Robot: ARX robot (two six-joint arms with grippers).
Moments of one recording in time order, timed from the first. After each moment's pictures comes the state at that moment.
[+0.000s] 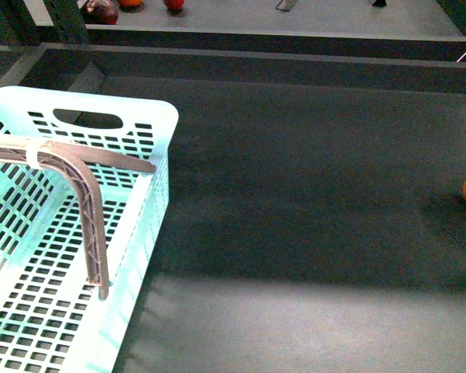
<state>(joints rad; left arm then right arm) 0.00 0.00 0.02 0.00 0.00 -0.01 0.00 0.01 0.02 0.00 0.00 0.00</state>
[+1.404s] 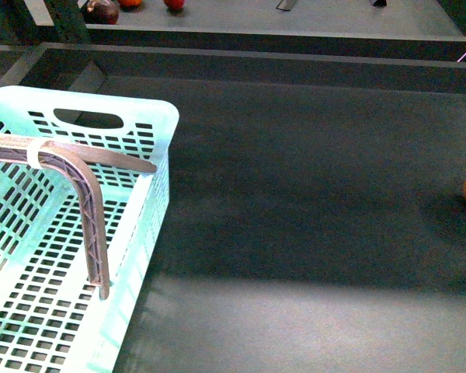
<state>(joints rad) 0.14 1.36 0.38 0.44 0.34 -1.07 0.00 0.01 0.02 0.00 0.00 0.00</state>
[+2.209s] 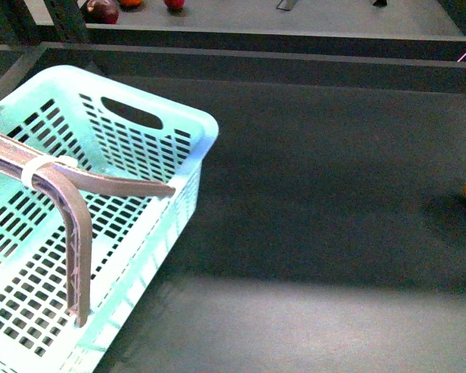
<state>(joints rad) 0.03 1.58 0.57 0.41 0.30 -1.16 0.00 0.01 0.02 0.00 0.00 0.00</state>
